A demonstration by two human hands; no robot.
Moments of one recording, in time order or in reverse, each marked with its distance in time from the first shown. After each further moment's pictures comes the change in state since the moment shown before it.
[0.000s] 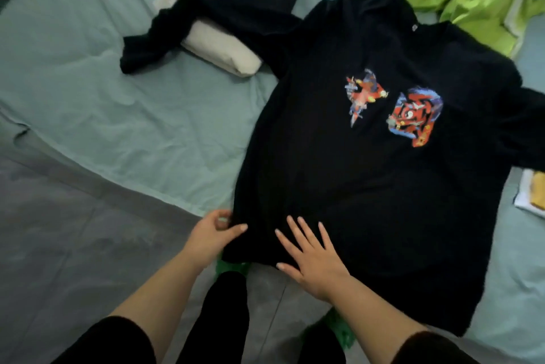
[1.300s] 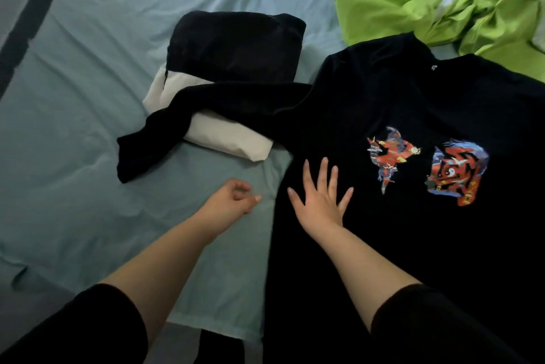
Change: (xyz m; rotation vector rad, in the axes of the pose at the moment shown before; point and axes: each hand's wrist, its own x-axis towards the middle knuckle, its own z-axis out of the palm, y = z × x) left_hand 0.141 0.206 -0.063 0.135 -0.134 0.188; right_hand 0.195 0.036 -0.192 0.586 0.398 0.535
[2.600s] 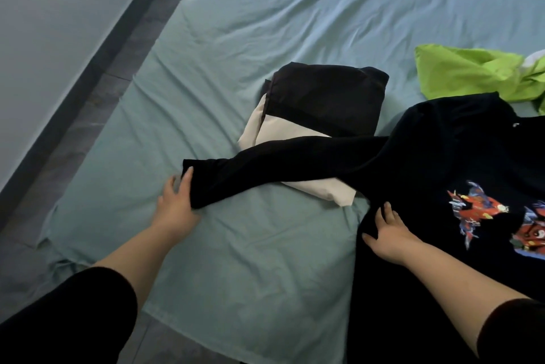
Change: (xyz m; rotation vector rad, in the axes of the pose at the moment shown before) left_hand 0.037 -0.058 -0.247 0.664 0.403 -0.024; right_hand 0.038 -0.041 -0.029 -0.284 -0.355 0.120
